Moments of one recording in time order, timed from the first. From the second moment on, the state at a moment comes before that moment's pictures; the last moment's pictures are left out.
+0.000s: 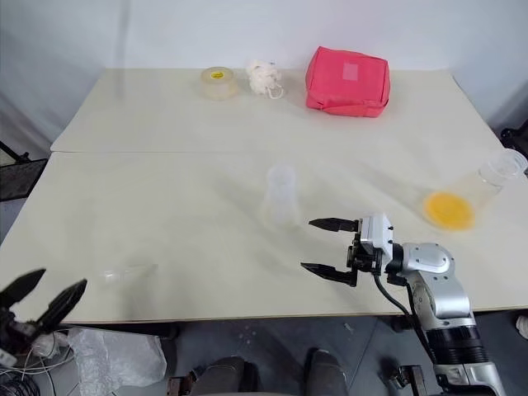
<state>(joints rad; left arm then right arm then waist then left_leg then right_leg) 0.60 0.29 0.91 -0.63 -0.63 0.49 -0.69 -0.28 -0.58 -0.01 0.02 0.52 -0.01 1.32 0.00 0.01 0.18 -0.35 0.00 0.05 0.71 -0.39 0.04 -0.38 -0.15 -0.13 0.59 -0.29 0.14</state>
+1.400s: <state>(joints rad) 0.34 0.70 0.67 -0.51 -0.66 0.45 -0.72 -0.30 -0.55 -0.01 0.08 0.48 -0.05 1.31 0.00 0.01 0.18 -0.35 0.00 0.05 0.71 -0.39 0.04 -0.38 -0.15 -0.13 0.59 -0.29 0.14</state>
